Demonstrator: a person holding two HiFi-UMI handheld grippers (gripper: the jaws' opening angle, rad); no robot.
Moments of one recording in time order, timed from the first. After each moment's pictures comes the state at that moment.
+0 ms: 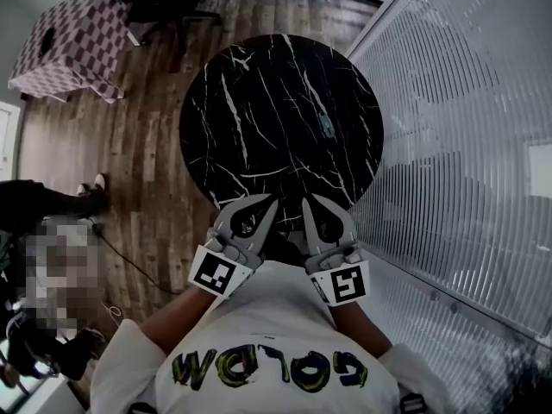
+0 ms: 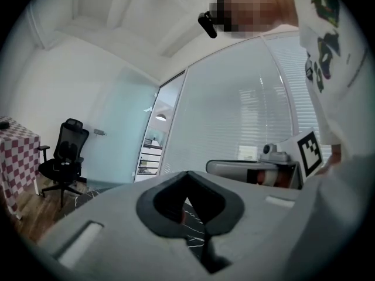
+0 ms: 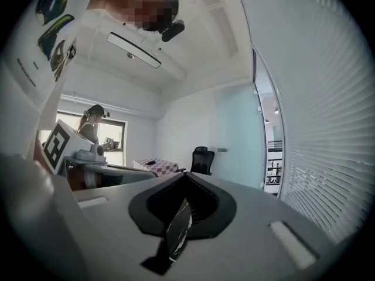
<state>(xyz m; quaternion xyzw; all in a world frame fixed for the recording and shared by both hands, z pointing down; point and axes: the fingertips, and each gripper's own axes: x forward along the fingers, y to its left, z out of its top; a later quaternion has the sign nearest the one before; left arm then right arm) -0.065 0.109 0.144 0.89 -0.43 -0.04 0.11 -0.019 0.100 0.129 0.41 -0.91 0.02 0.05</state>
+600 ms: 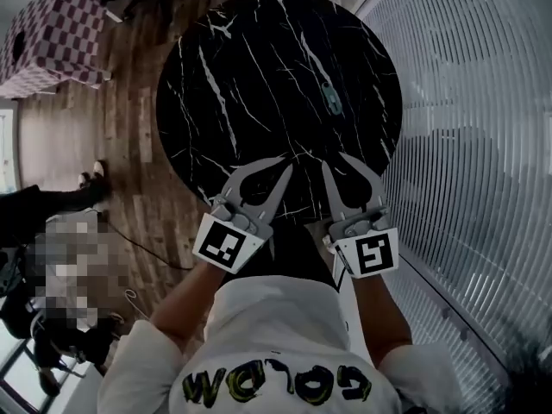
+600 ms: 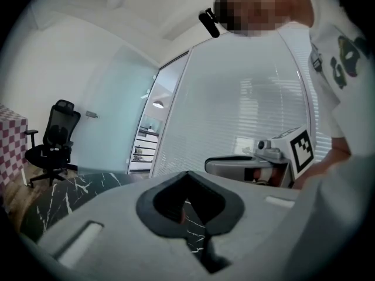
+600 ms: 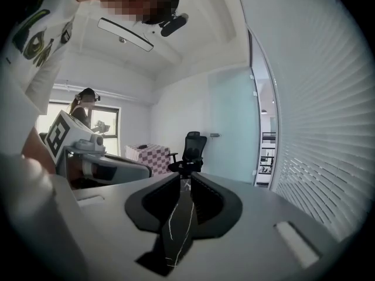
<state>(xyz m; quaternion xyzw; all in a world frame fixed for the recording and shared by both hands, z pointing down) -0.008 0.012 0.242 0.90 -0.40 0.01 0.15 0.045 -0.004 0.228 0.42 -0.90 0.04 0.10</state>
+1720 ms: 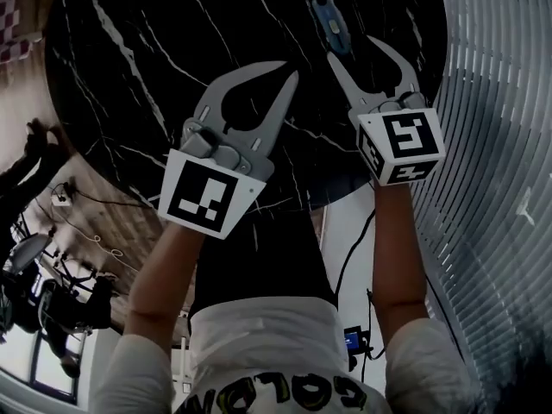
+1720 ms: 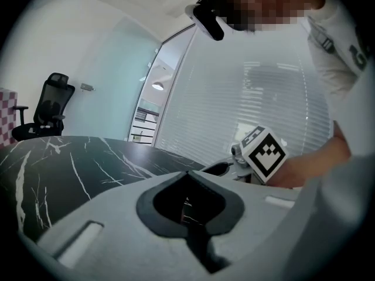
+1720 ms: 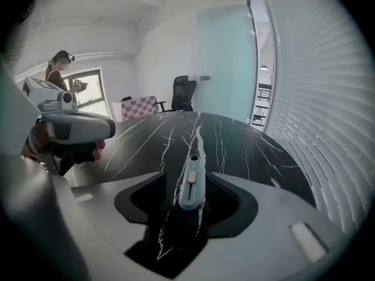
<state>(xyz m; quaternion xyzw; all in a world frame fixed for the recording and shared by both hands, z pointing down) 0.053 -0.099 0.444 0.90 -0.38 0.07 0.18 0.124 -0.141 0.513 0.41 -0.84 0.17 0.30</state>
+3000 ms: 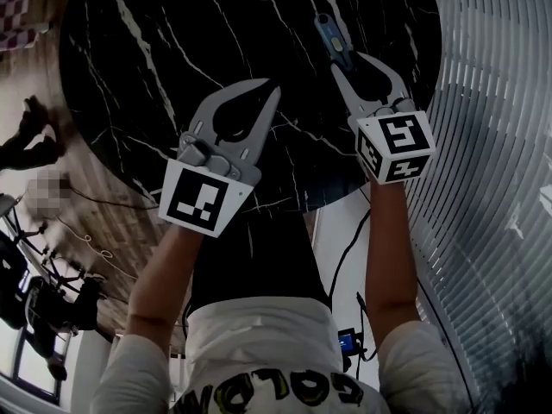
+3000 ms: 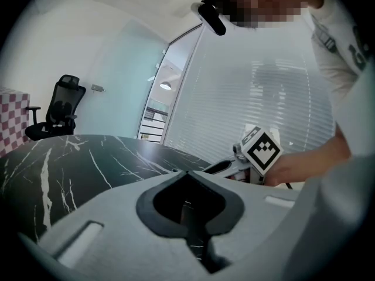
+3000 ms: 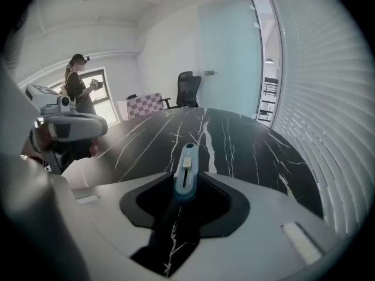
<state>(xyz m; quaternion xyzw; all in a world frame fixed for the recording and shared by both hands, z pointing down) 0.019 -0.079 0.443 0.89 -0.42 0.07 0.19 0.116 -0.129 0.517 0.39 -0.85 0.19 0.32</state>
